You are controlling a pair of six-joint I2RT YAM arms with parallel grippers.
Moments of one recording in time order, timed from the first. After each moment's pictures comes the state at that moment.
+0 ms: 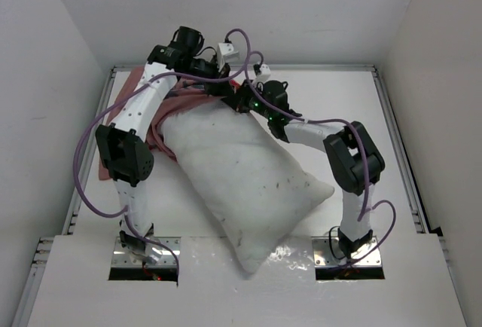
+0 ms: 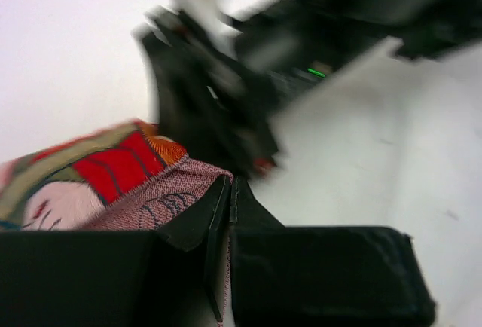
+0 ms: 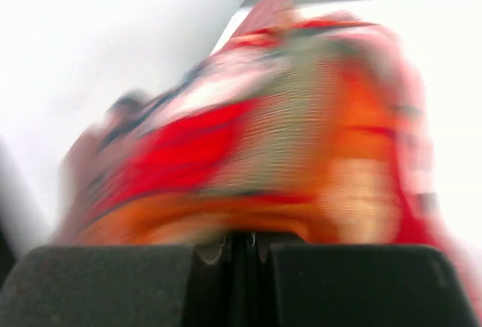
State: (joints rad) left arm -0.31 1.98 2.10 -1.01 0.87 0.62; right arm 0.54 1.95 1.22 0.62 -0.28 0.60
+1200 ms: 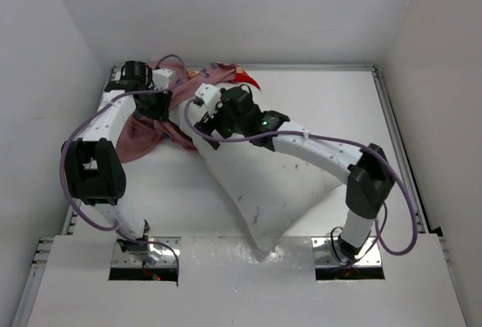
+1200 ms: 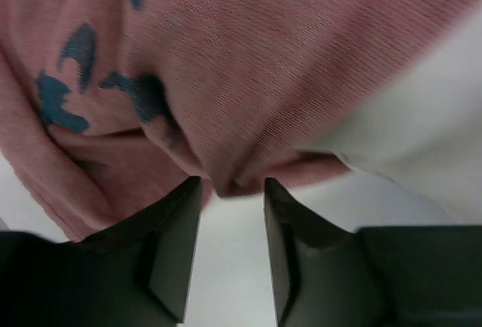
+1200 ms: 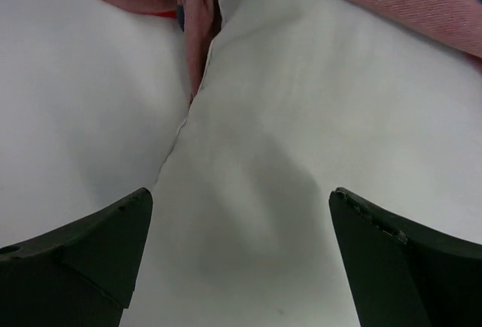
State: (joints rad) left arm 0.02 1.70 1.45 -0.79 0.23 0.36; right arm 0.85 1.75 1.46 -0.23 -0.01 -0.20
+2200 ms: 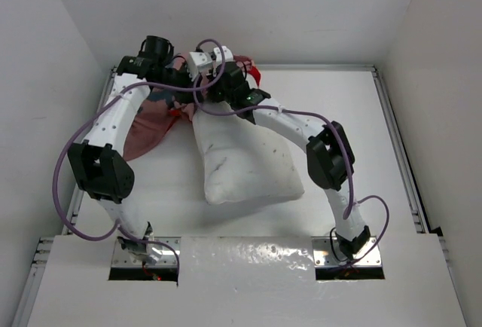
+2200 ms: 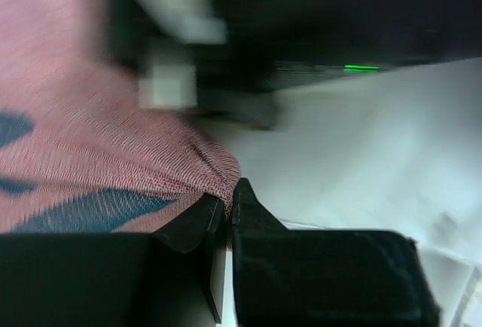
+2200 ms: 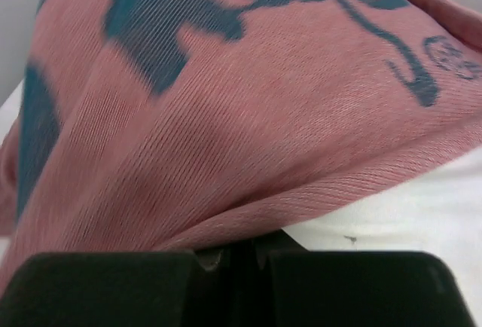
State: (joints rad) left arm -0.16 1.74 1.81 -1.01 0.67 0.71; right arm 0.72 2.16 1.85 -0.06 0.17 0.19
